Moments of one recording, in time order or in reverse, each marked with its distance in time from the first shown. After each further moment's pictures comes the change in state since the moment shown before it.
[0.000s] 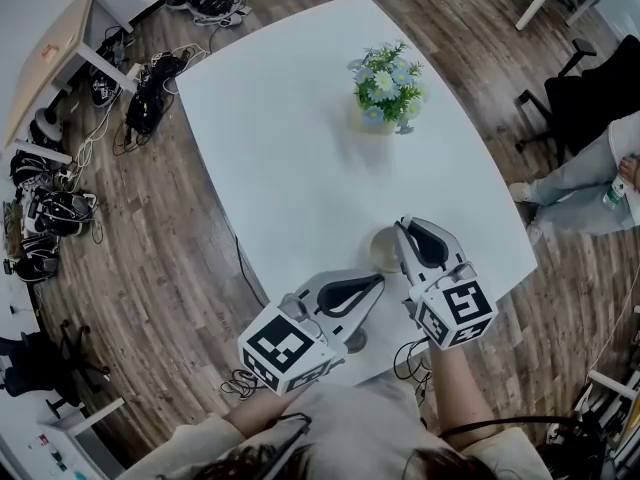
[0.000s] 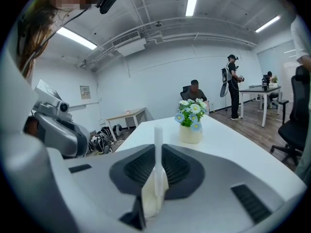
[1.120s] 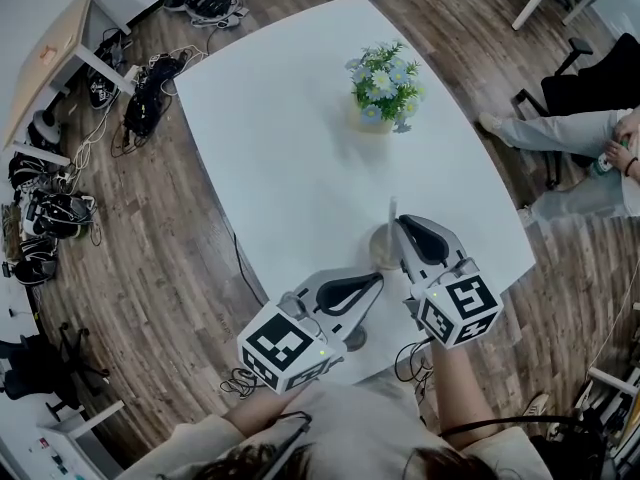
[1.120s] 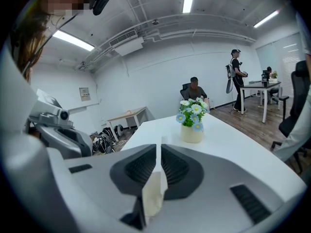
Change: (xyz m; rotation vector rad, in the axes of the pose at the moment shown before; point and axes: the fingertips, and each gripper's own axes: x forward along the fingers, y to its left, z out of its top) left arm 0.000 0.002 0.001 0.004 -0.001 -0.005; right arm 0.000 0.002 0.008 0.039 0.027 0.016
